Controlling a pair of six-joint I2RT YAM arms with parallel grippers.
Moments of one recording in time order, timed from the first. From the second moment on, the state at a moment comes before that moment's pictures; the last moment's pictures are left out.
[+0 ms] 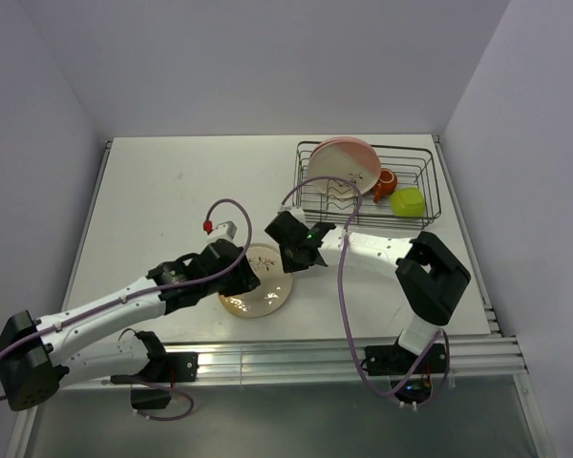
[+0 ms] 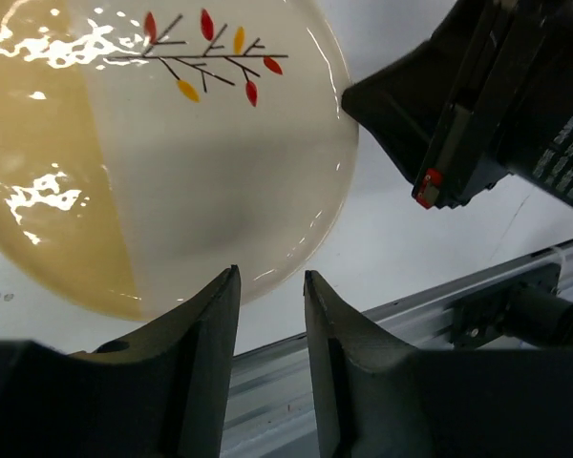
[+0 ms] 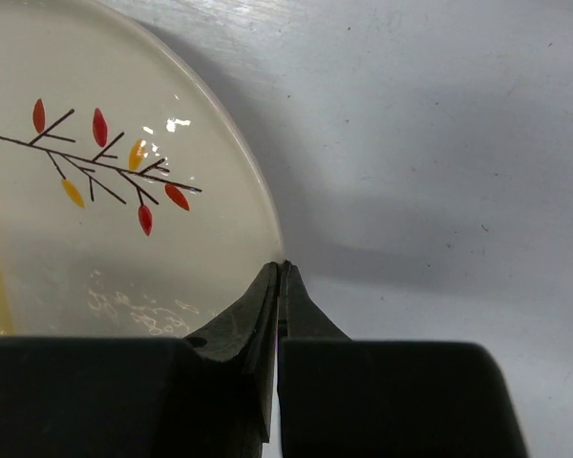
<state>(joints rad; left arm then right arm) -0.92 1.04 0.71 -0.47 -0.18 -1.01 0.89 1.69 1.09 -0.53 0.25 0.64</state>
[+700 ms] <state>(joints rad) -1.17 1.04 0.59 -0.33 -0.28 -1.25 0.85 1.69 1.09 -0.50 0.14 0.64</state>
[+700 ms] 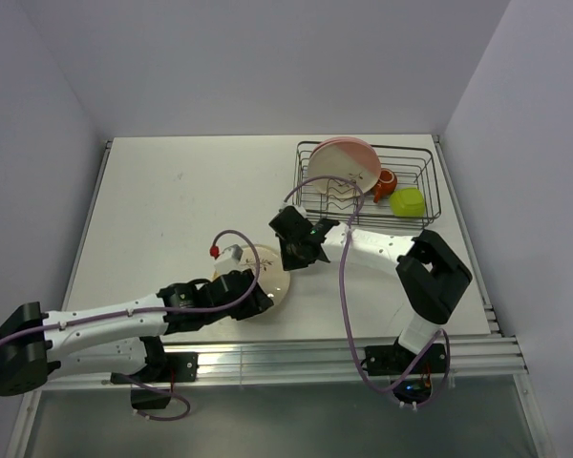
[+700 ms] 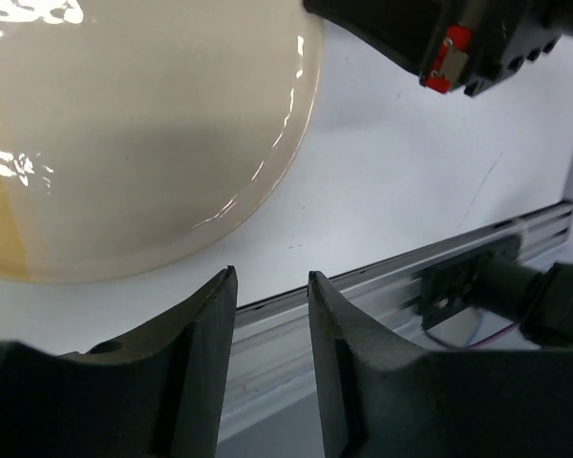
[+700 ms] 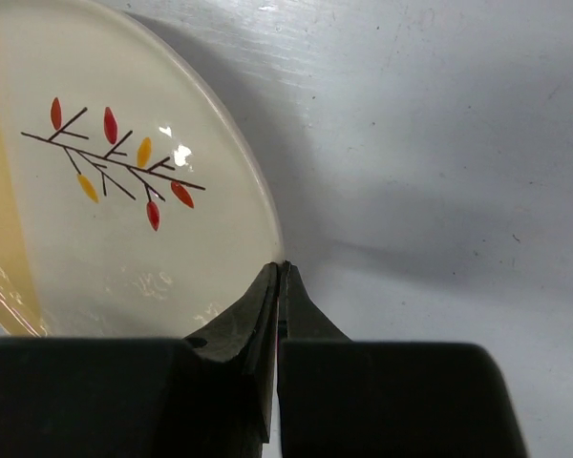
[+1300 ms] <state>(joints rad) -1.39 0.96 0.39 -0.28 -0.40 -1.78 0.82 1.69 1.07 -0.46 0.09 0.69</state>
